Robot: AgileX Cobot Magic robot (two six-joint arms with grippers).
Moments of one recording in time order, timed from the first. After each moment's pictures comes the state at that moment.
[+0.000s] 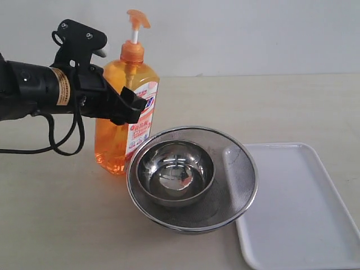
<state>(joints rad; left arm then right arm) -0.44 1.60 -0.88 0.78 -0.08 -0.64 0.05 0.00 -0.03 0.05 0.39 -0.02</state>
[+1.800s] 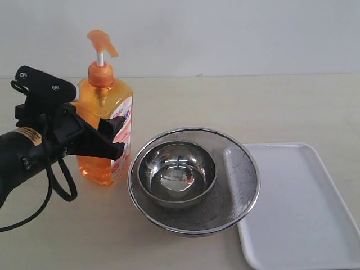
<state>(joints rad) -0.55 1.57 -0.51 -0.37 -0.66 0.38 0.05 0.00 -0.03 -0.03 0.38 -0.03</state>
